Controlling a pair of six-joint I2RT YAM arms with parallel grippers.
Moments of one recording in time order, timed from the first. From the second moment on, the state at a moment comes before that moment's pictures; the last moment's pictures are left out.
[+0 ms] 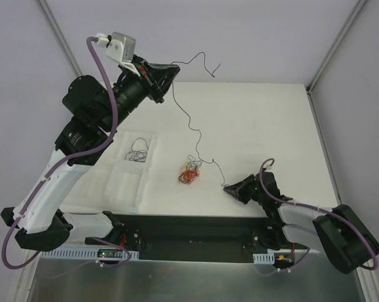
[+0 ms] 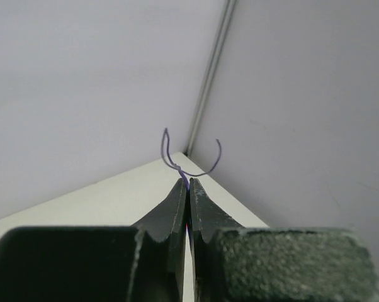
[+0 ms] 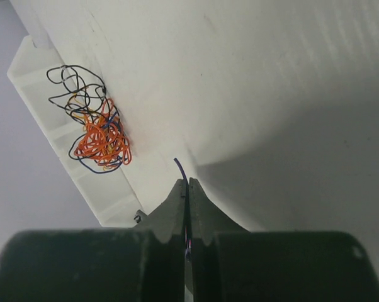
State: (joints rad) left arm -0.76 1.22 1.75 -0.27 0.01 -0.27; right arm 0.51 1.10 0.05 0.40 -0.24 1.41
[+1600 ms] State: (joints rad) left arm -0.22 1.23 1.12 -0.82 -0.12 -0.56; right arm 0.72 1.27 1.21 -0.11 -0.12 0.77
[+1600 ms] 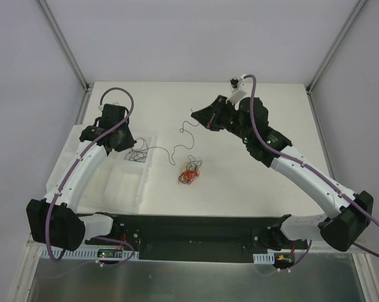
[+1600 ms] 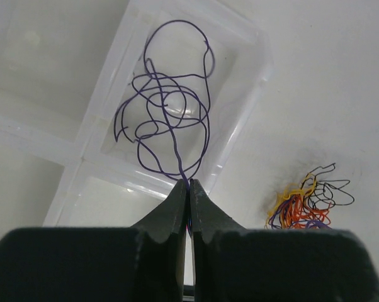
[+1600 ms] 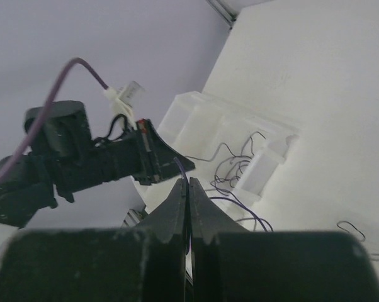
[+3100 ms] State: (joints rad) left arm -0.06 0.83 1.07 -0.76 -0.27 -0.57; right arm 0.95 2.26 1.72 0.34 -0.06 0.86
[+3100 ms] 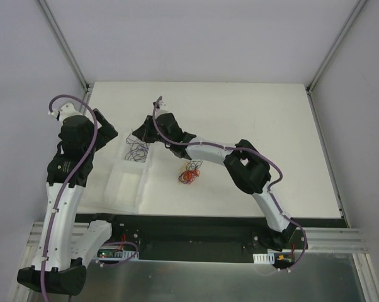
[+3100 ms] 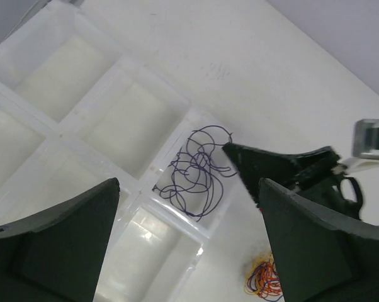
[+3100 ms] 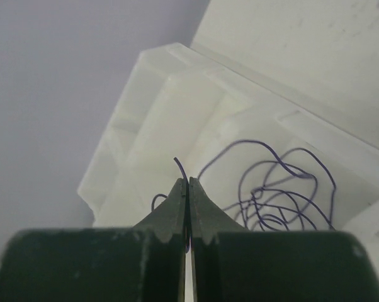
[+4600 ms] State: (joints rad) left arm -0.32 1.42 0.99 -0.48 0.58 -0.39; right arm 0.79 1.38 0.66 0.01 -0.12 0.61
